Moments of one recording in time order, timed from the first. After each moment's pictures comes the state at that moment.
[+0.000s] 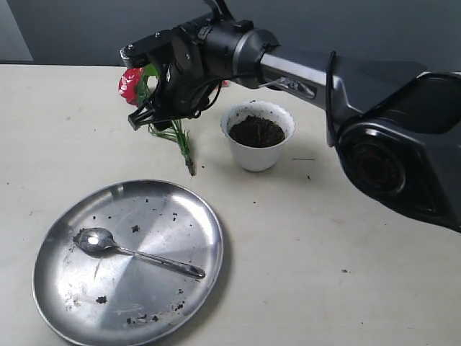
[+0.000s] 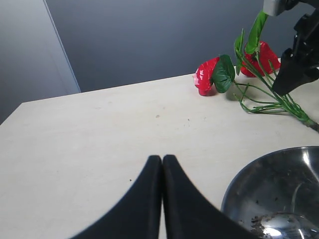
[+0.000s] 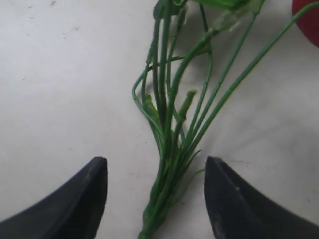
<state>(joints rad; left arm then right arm) -0.07 0.00 0.00 0.21 0.26 -0.06 0.70 2.45 -2.15 -0.03 0.78 -0.02</state>
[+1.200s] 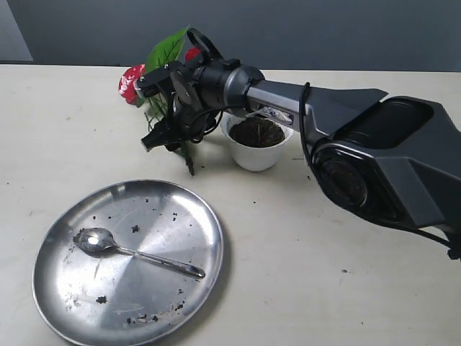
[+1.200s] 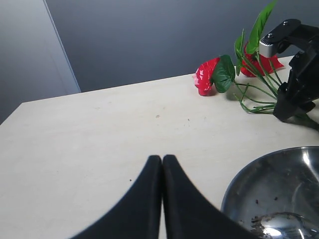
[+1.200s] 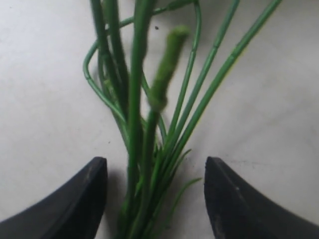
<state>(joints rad) -0.07 0.00 0.00 0.21 0.26 -0.06 0.70 2.57 -2.18 -0.15 0.74 0.09</state>
